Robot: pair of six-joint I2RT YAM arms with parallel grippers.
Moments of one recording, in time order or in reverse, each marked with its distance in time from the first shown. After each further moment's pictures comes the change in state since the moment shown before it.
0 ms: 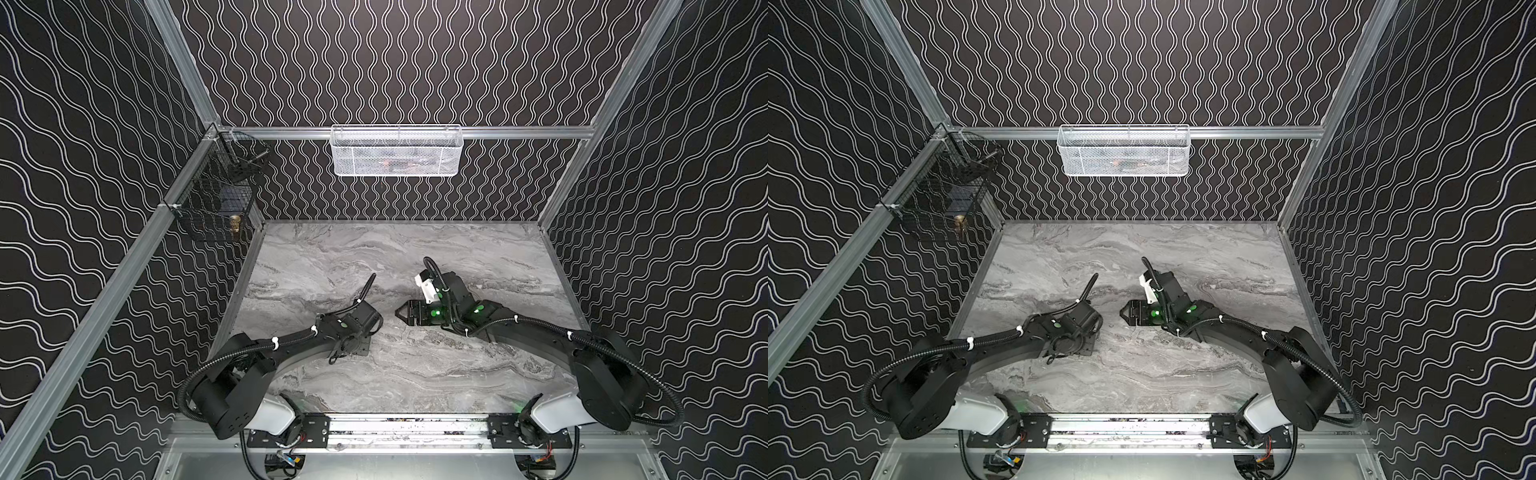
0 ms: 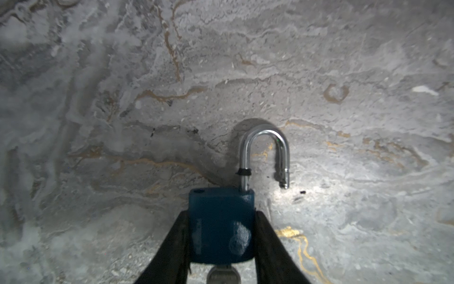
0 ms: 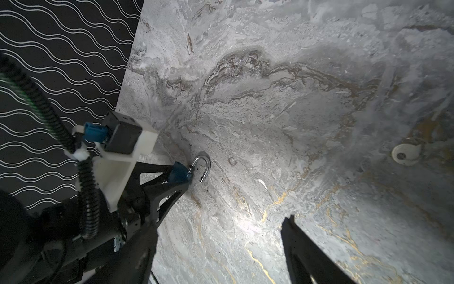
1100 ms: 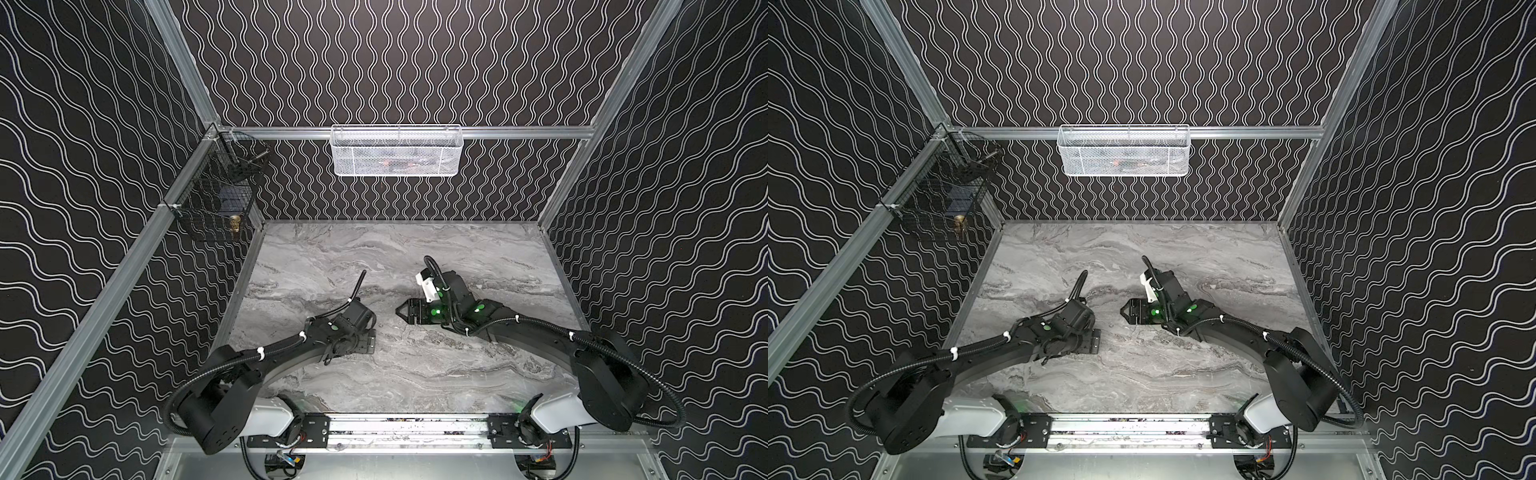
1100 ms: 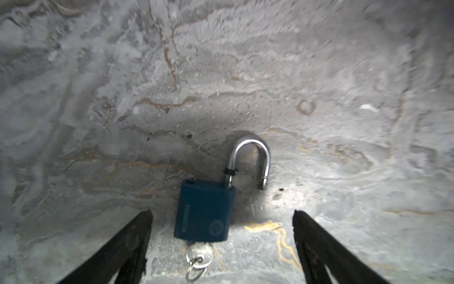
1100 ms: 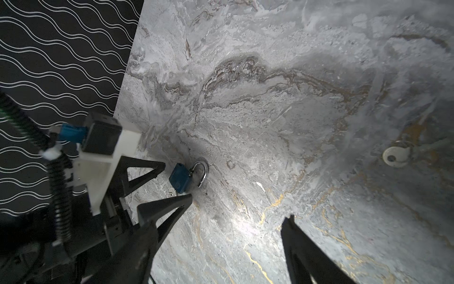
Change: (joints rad) left arm 0.039 -0.129 -0.045 0.052 0.077 -0.018; right arm -0.001 -0.004 0.024 -0.021 0.034 0.002
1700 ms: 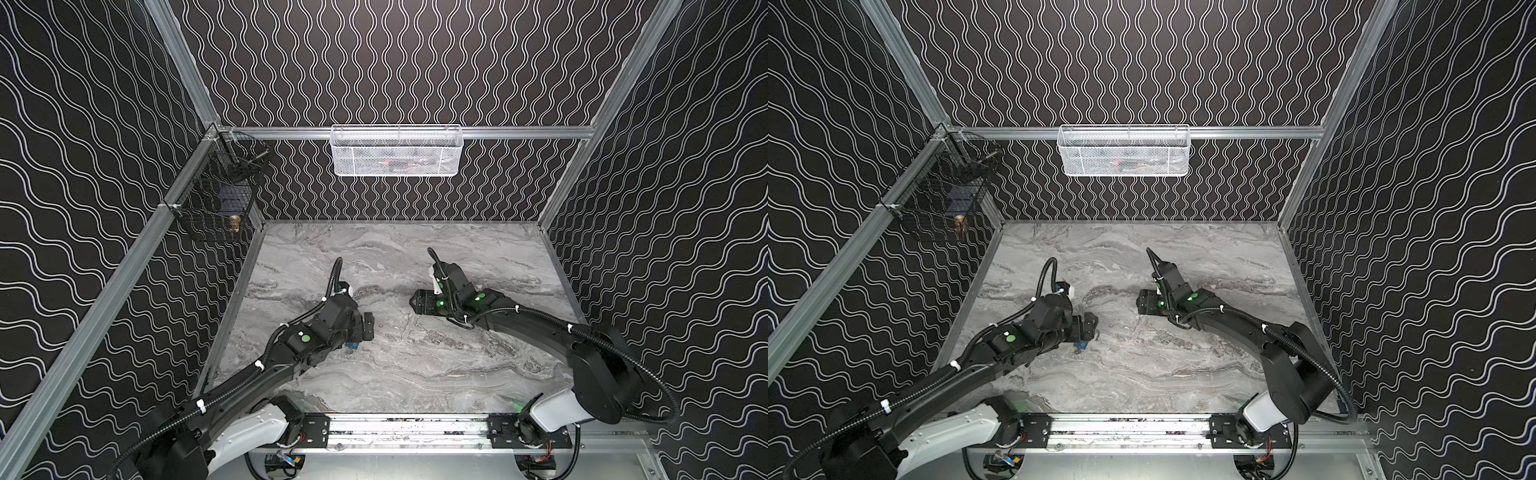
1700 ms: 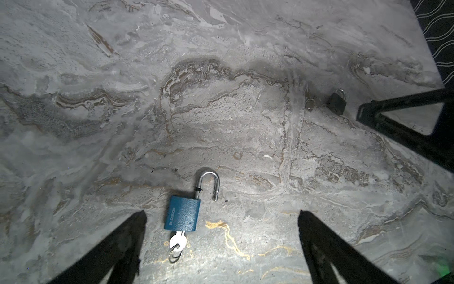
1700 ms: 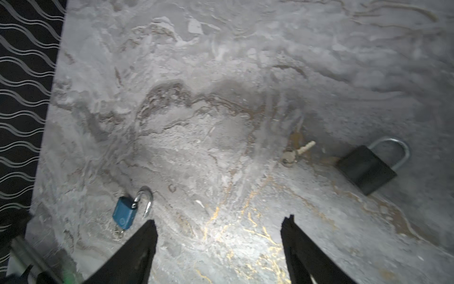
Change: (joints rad) left arm 0.006 -0.311 0.034 -0.008 -0.005 -0.042; right arm -0.062 0.048 0.080 -0.184 0.202 -0.001
